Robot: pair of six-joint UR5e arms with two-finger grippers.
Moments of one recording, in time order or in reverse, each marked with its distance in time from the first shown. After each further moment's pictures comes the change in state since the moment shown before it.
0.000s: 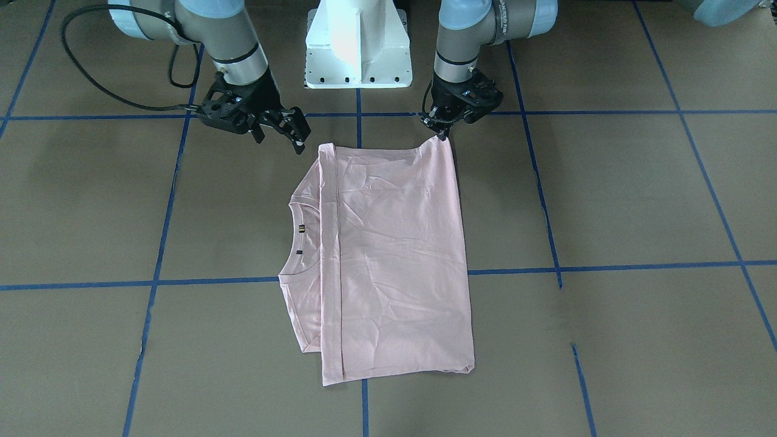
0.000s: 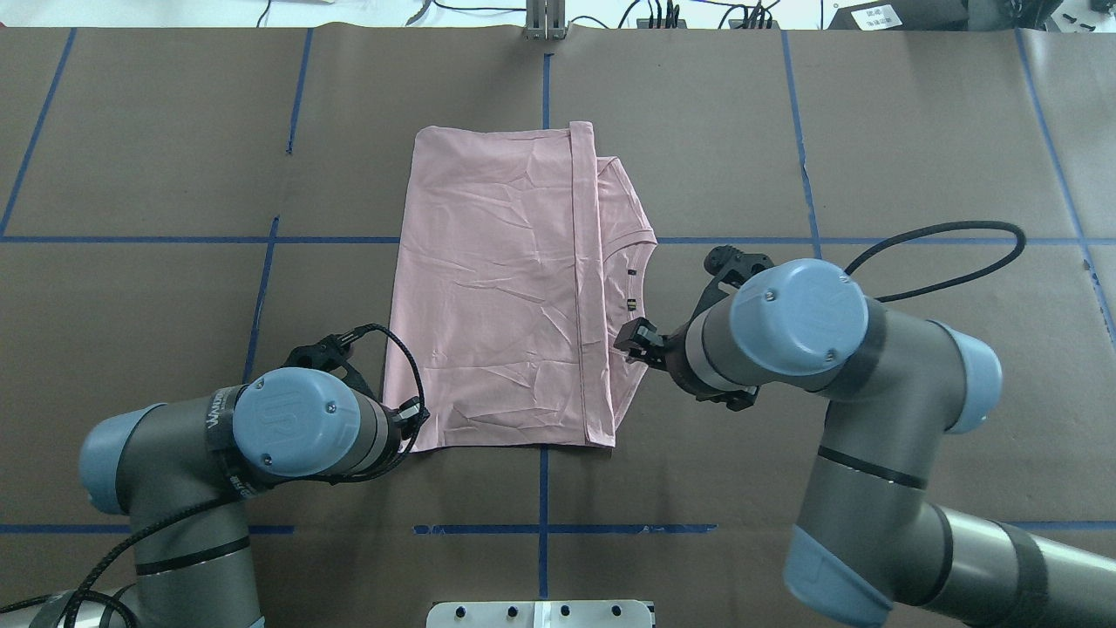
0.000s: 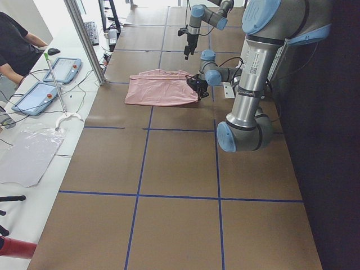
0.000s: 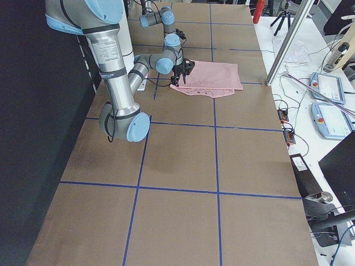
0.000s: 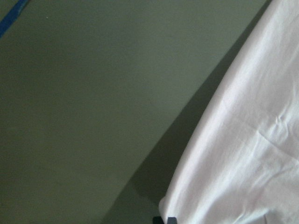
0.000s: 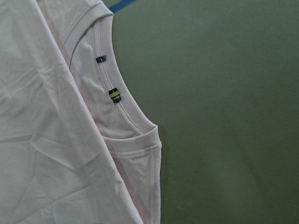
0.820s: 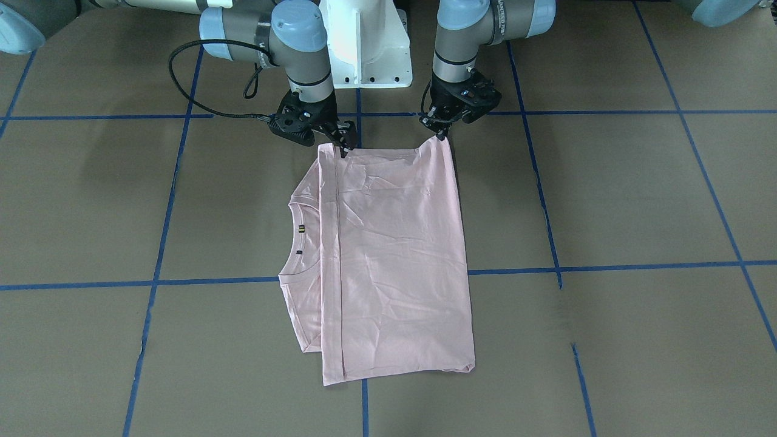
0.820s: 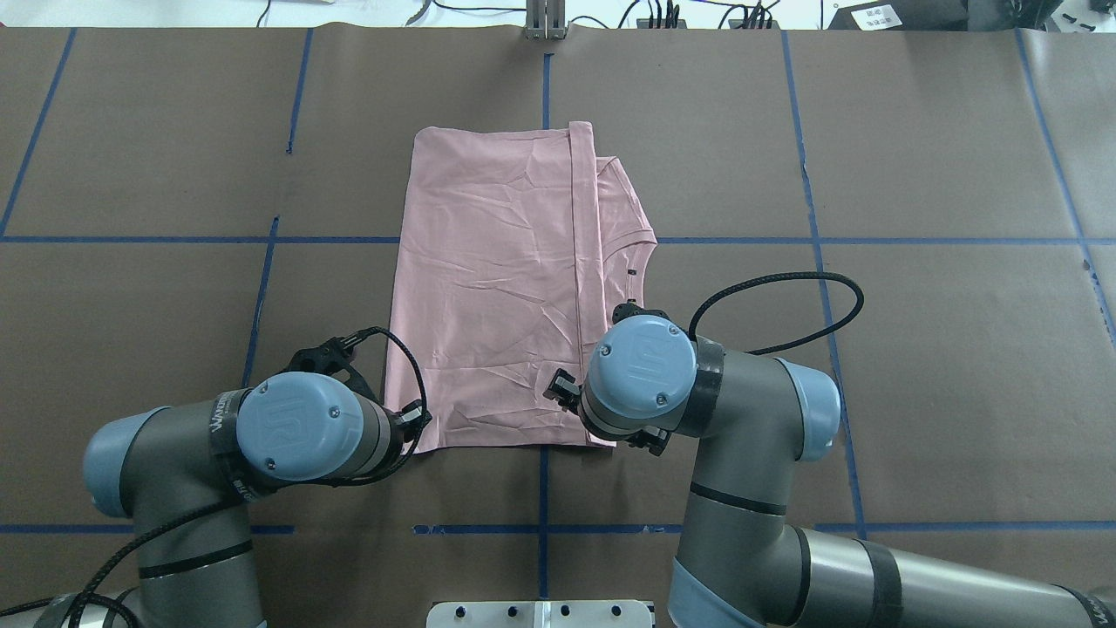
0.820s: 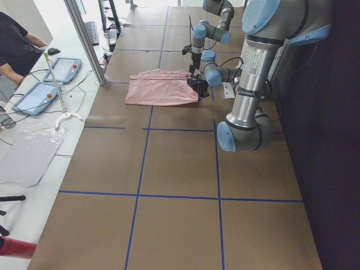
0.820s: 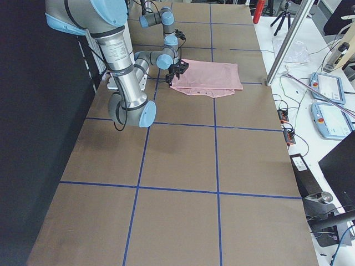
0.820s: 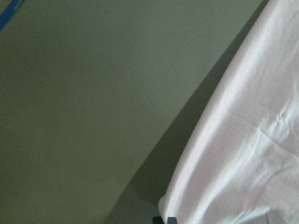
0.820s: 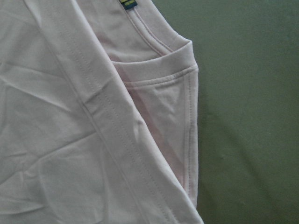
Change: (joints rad) left arm 0.007 -0.003 0.003 -0.001 0.006 0.002; right arm -0.098 0.160 -0.209 -0.037 -0.020 0.052
